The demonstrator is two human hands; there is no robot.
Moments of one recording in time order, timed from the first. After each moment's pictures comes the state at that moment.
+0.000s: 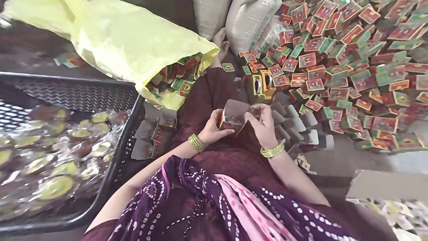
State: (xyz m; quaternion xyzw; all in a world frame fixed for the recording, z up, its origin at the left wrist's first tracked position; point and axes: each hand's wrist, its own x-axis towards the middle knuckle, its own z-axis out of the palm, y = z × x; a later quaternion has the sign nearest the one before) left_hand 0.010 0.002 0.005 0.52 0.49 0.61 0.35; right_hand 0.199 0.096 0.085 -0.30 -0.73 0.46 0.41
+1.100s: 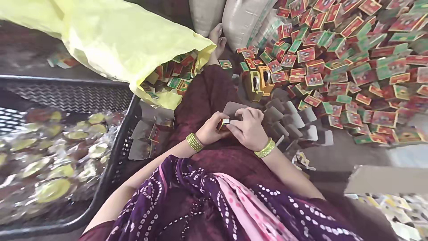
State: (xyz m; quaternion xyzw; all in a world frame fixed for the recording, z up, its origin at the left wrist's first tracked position) left_hand 0.006 0.000 0.007 0.66 0.53 0.50 0.21; right_hand 0.197 0.083 0.077 -0.21 -0.93 0.10 0.27
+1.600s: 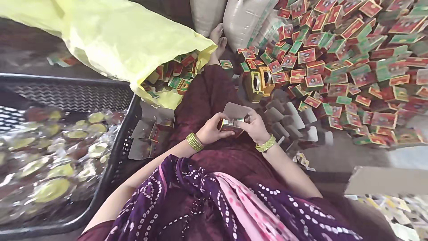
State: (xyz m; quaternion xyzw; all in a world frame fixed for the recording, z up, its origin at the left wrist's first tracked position) left_hand 0.008 -0.001 0.010 0.62 0.53 0.51 0.27; right_hand 0.191 0.104 0.064 -0.26 -0.68 0.61 0.31
